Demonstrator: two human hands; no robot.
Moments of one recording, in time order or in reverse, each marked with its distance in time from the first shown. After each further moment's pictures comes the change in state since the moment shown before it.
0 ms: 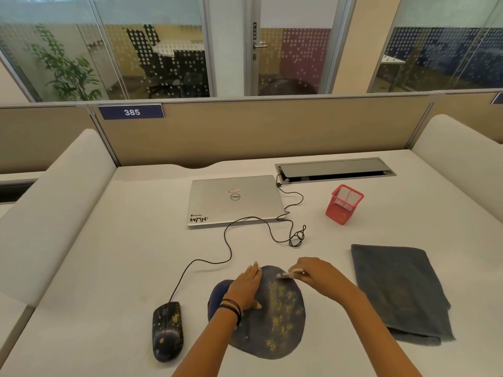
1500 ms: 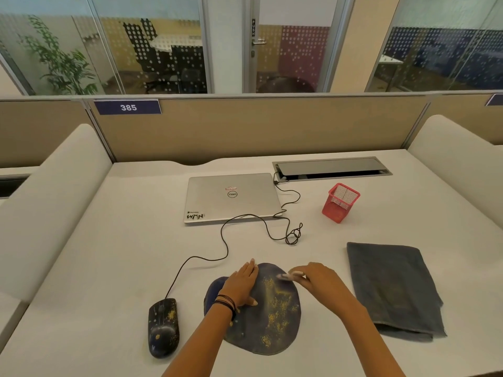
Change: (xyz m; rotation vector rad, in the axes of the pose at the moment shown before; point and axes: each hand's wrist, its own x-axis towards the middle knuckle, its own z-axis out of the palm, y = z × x) left_hand 0.004 -0.006 0.002 0.045 -0.042 0.006; right_hand -0.025 -0.009 0.005 -0.011 0.063 0.111
